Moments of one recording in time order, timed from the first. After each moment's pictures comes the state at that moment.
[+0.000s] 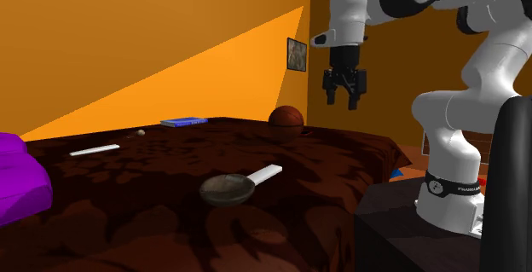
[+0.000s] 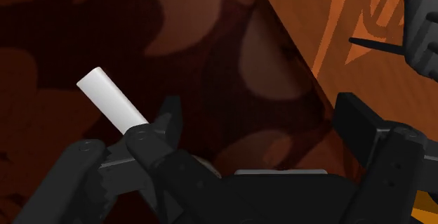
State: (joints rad) arm -0.02 -0.69 -0.17 -2.51 -0.21 1.79 -0.14
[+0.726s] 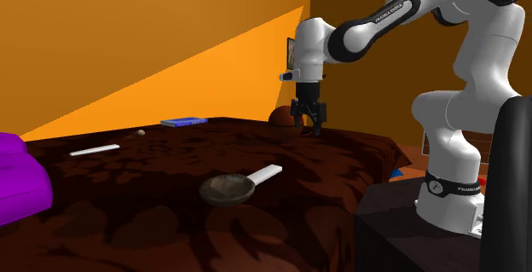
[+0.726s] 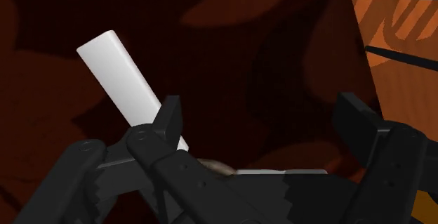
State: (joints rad) arm -0.02 -0.38 -0.44 -2.48 -0.25 2.12 -0.49
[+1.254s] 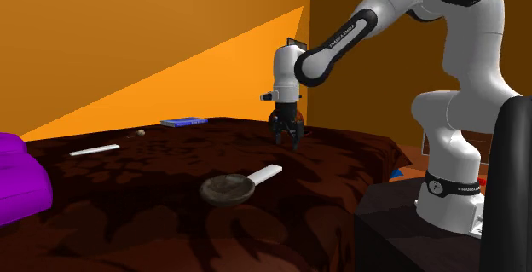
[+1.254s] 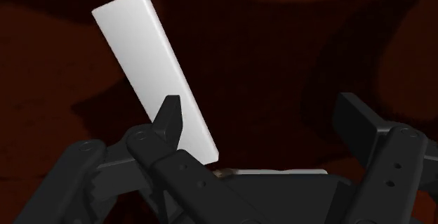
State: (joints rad) arm 0.02 -0.03 -0.58 -2.34 -0.06 2.30 -0.83
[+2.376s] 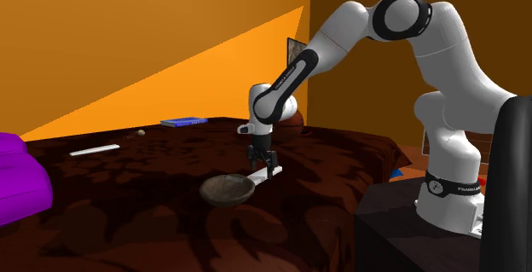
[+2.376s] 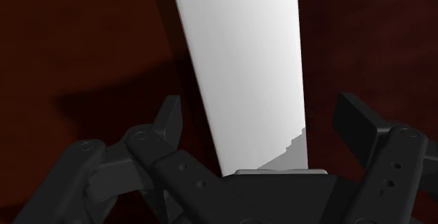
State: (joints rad) arm -0.15 0.49 -0.47 -2.02 0.34 2.42 -1.29
